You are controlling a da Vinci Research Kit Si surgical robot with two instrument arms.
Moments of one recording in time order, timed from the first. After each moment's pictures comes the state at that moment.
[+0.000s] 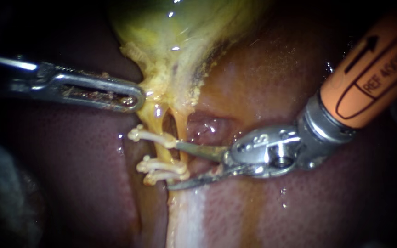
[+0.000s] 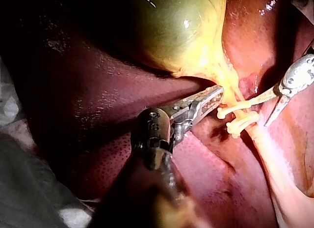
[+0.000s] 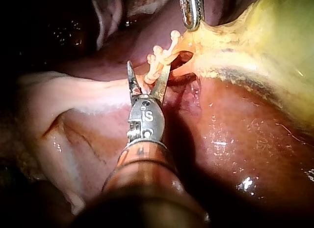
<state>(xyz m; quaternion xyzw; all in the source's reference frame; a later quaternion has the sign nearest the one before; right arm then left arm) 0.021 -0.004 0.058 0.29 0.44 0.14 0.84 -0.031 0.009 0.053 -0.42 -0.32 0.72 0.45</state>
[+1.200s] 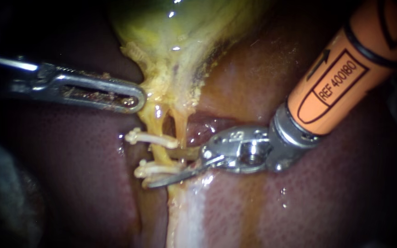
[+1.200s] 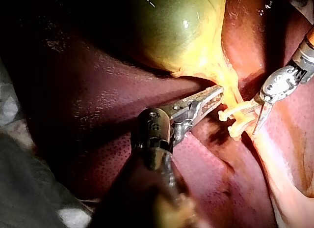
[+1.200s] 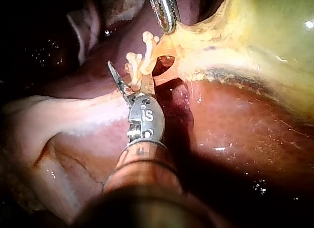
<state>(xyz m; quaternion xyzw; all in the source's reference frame) 0.025 -0.003 0.061 0.37 0.49 0.16 0.78 -0.031 0.009 0.053 -0.42 -0.32 0.72 0.45</state>
